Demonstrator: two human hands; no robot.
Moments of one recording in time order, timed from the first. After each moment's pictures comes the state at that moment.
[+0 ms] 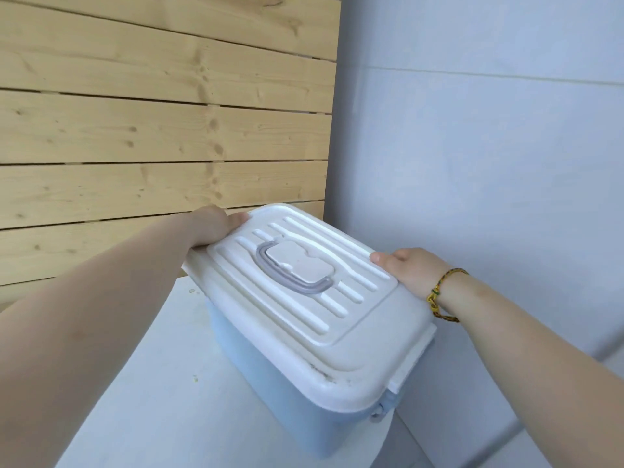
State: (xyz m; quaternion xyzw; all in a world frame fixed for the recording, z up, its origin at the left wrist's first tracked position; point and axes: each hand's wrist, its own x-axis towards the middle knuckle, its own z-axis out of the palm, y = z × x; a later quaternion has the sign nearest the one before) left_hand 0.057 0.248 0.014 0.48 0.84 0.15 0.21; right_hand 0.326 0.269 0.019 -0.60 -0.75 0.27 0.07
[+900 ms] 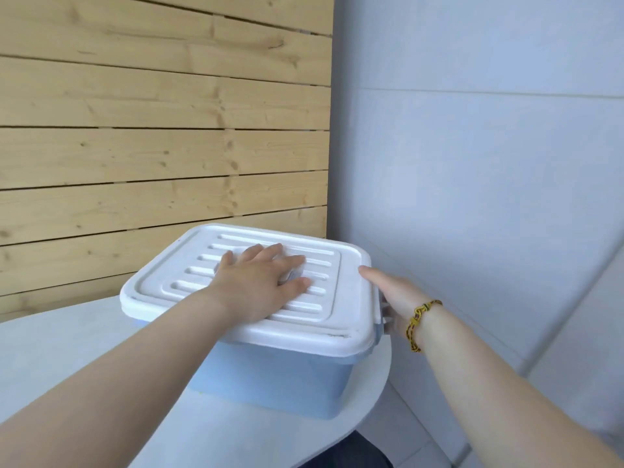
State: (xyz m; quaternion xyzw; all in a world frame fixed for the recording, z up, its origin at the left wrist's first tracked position) left_hand 0.154 0.123 0.016 0.66 0.75 0.05 0.08; right_hand 0.330 0.202 -0.014 -0.57 -0.52 0.59 0.24
